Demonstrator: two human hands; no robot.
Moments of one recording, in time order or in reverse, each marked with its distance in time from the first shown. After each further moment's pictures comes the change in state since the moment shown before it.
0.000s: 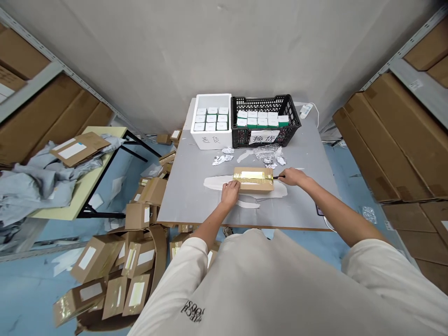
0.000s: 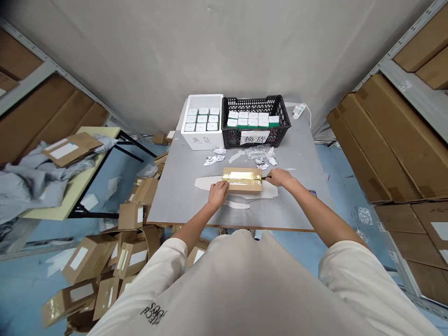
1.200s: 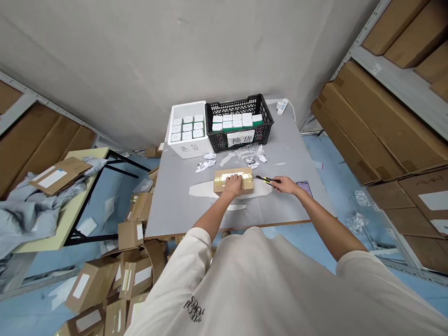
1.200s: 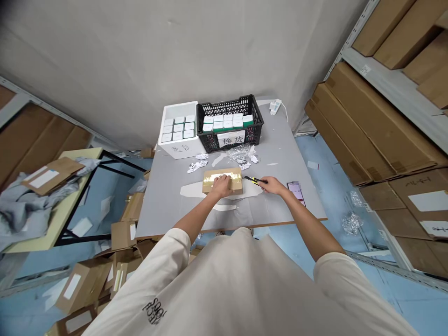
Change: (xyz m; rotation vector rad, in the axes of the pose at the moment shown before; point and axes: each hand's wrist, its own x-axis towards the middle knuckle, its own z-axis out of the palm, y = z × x) left_hand 0.099 0.105 -0.001 0.015 -0.302 0.030; right_hand -0.032 0.100 0.101 0.947 0.088 -0.066
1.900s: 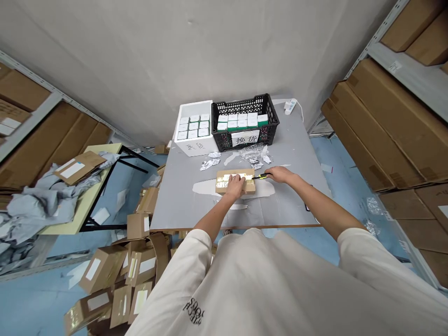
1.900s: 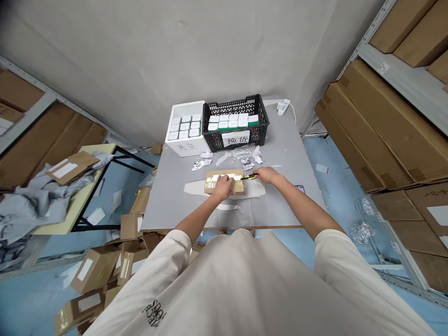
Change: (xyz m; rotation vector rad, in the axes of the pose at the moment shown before) left_hand -0.008 0.003 0.016 0.069 0.114 0.047; right_hand 0.067 -0.042 -0.025 -0.792 -0.082 -0.329
